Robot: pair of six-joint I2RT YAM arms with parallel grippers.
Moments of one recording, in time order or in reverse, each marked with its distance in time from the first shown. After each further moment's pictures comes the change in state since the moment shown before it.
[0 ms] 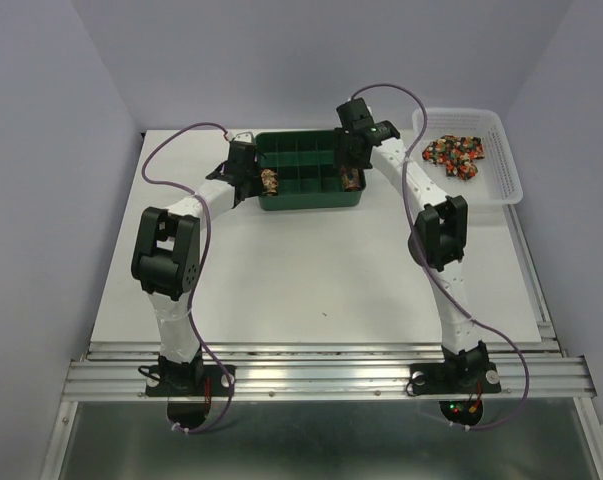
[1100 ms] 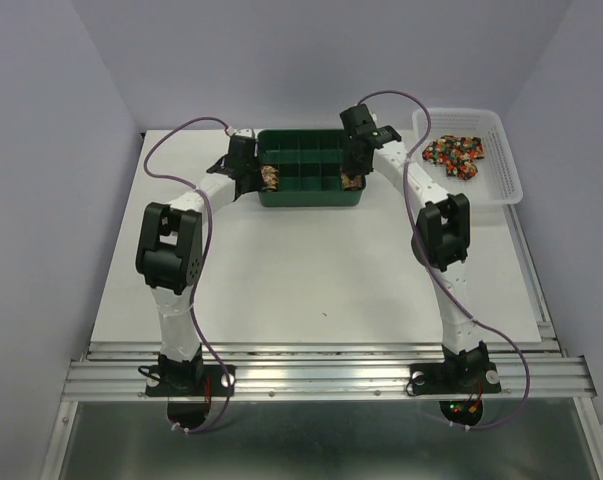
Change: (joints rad) left arm 0.018 0.051 0.082 -0.040 0.017 0.014; right arm -0.016 -0.031 -0.110 0.050 0.005 0.061
